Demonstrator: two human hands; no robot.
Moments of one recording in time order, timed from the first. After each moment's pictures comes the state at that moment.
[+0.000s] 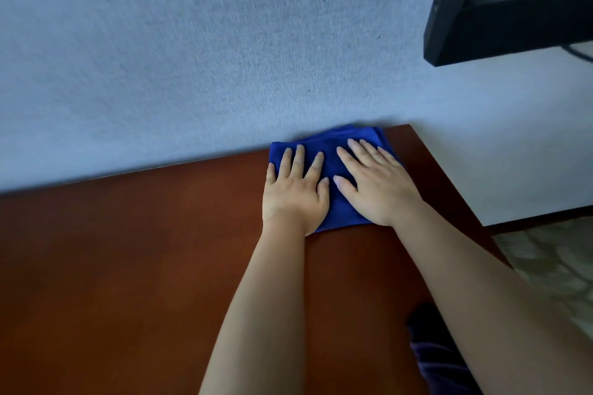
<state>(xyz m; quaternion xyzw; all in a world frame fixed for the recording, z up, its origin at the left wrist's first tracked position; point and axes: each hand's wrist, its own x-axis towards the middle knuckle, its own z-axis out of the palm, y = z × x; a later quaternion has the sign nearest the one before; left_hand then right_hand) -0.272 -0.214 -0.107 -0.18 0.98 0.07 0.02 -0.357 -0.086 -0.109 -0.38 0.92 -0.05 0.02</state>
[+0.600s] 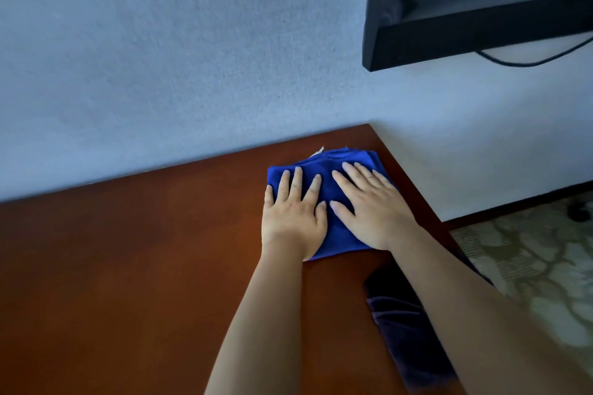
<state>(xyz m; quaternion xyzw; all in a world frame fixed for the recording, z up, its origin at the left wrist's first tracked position) -0.232 -0.155 -0.107 -0.14 0.99 0.06 0.04 -0.309 -0.022 -0.111 -0.36 0.93 -0.06 0.02</state>
